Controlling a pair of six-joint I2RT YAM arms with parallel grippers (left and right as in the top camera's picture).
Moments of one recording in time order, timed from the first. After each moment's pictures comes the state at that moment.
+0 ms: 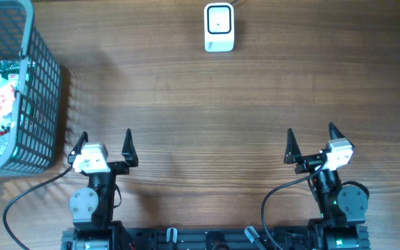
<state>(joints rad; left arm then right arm) 0.03 0.01 0.01 -0.06 0.02 -0.09 0.03 0.02 0.01 0.00 -0.11 0.02</state>
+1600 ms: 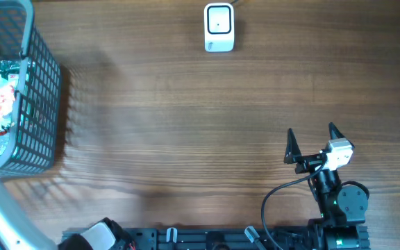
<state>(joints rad) 0.60 1.40 1.77 -0.90 0.11 -0.29 0.03 0.02 0.01 0.00 -0.11 0.02</state>
